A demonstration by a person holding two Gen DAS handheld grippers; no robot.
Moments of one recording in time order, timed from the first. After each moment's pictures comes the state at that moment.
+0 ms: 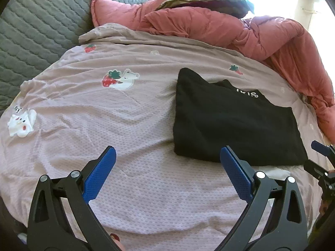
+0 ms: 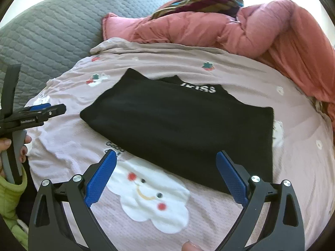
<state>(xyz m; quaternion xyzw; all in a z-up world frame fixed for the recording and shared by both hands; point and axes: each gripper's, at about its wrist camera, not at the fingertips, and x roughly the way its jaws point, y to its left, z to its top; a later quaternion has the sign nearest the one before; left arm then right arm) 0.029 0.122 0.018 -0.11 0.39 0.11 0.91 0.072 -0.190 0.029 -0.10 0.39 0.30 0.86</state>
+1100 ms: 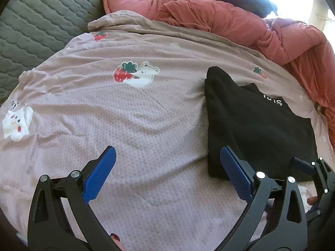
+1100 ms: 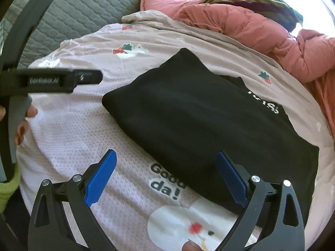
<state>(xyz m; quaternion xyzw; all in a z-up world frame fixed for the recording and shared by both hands) 0.067 0.169 -0.007 -0.13 0.42 0.14 0.89 0.073 -0.053 -0.023 -0.21 0.40 0.35 0.82</state>
